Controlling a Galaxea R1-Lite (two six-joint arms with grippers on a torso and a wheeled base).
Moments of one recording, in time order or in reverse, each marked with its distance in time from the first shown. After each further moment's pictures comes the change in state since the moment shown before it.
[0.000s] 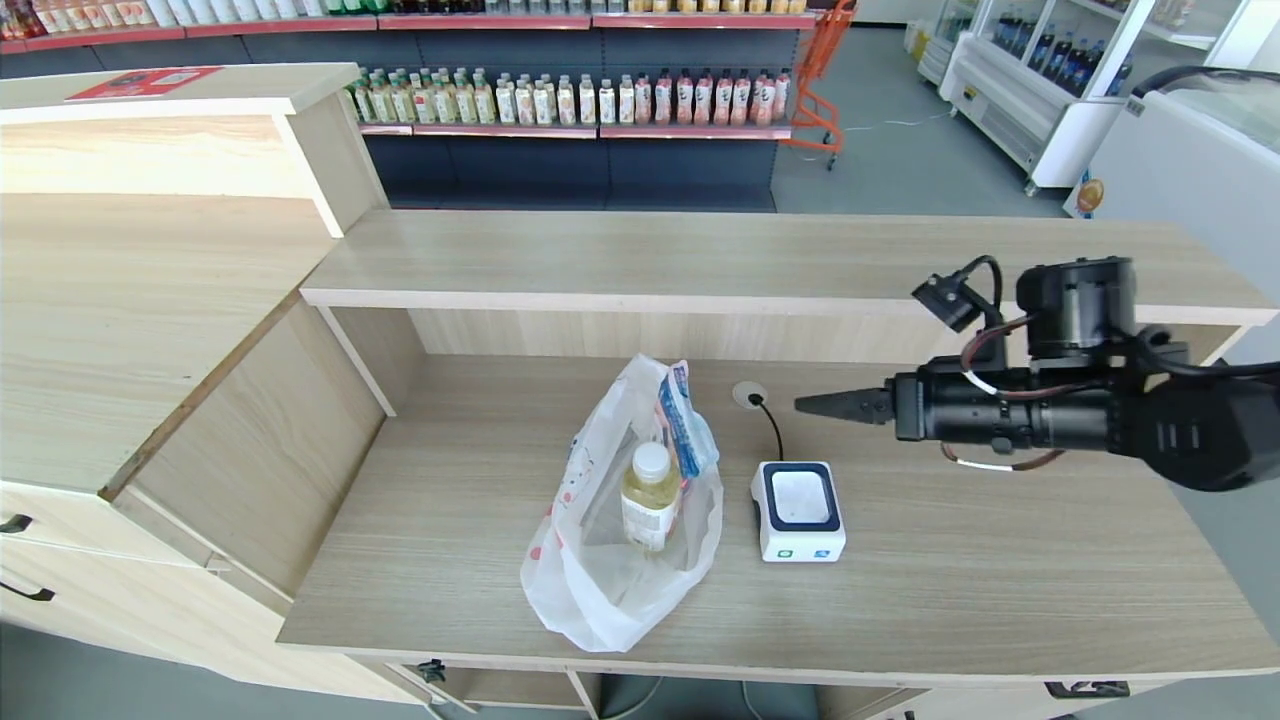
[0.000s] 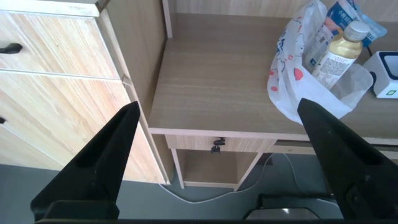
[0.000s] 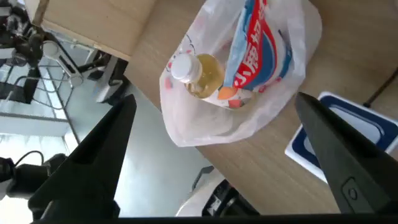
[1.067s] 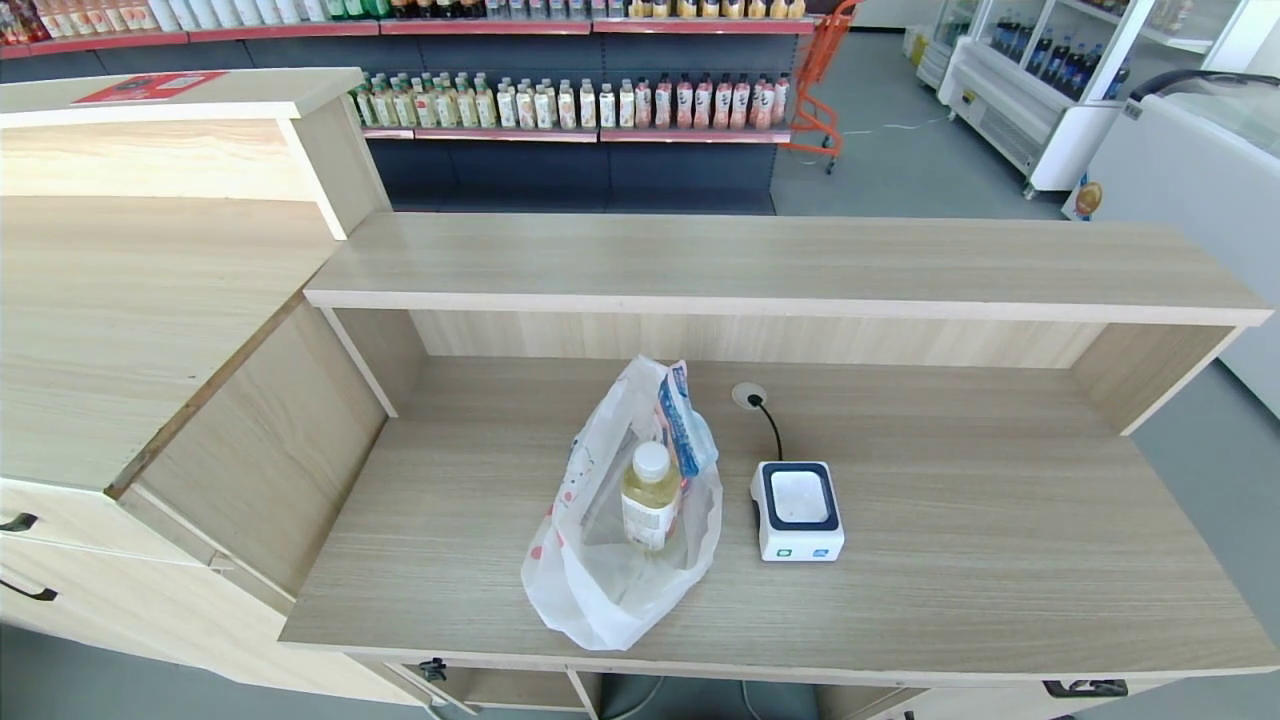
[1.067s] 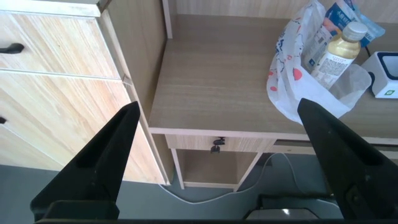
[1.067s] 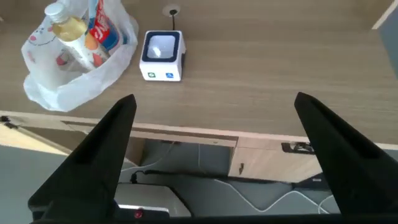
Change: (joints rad) left arm 0.000 0.000 0.000 0.000 0.000 0.000; right arm -0.217 -1.660 0.967 0.295 -0.593 -0.146
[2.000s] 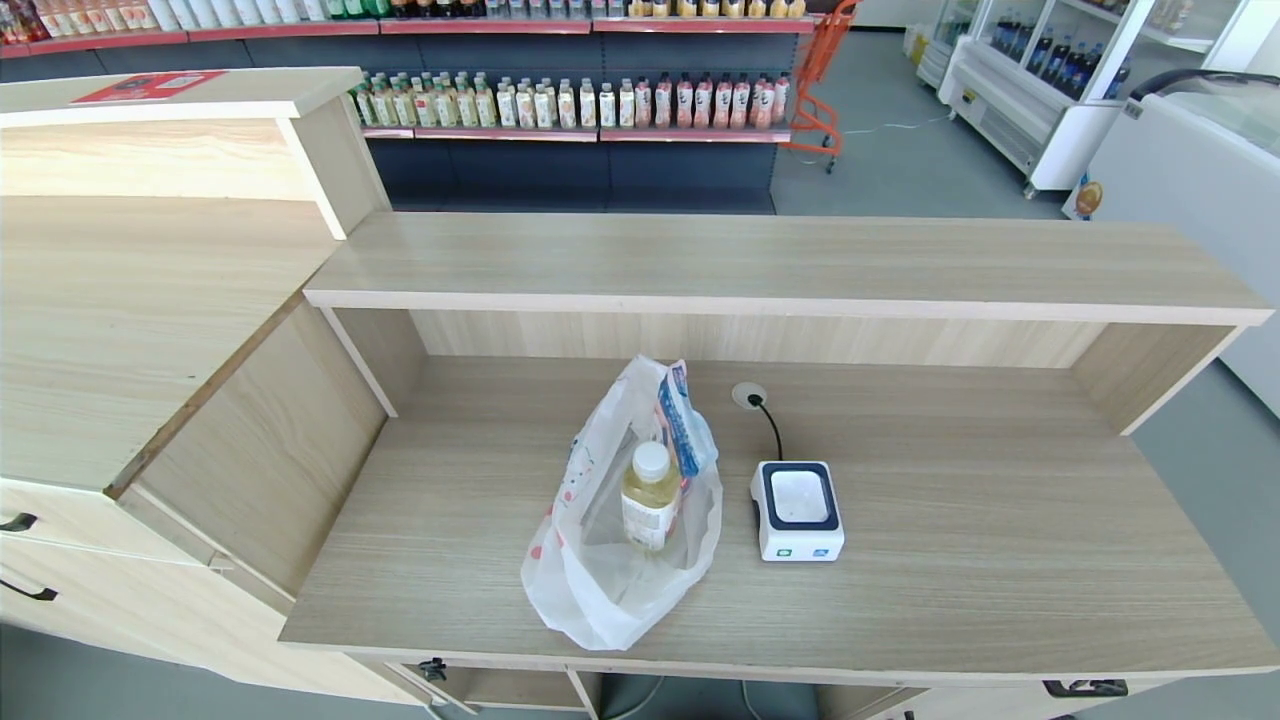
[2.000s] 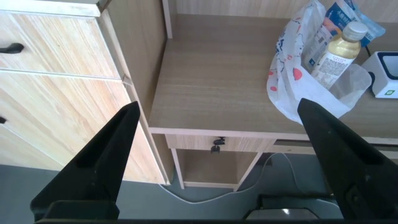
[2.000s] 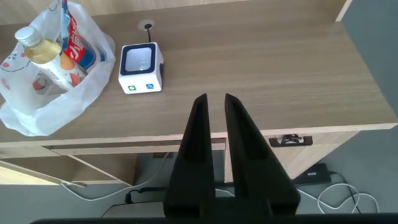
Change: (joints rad) left arm 0.000 0.000 0.000 0.000 0.000 0.000; right arm 0.001 -0.110 0.012 0.059 -0.062 0.063
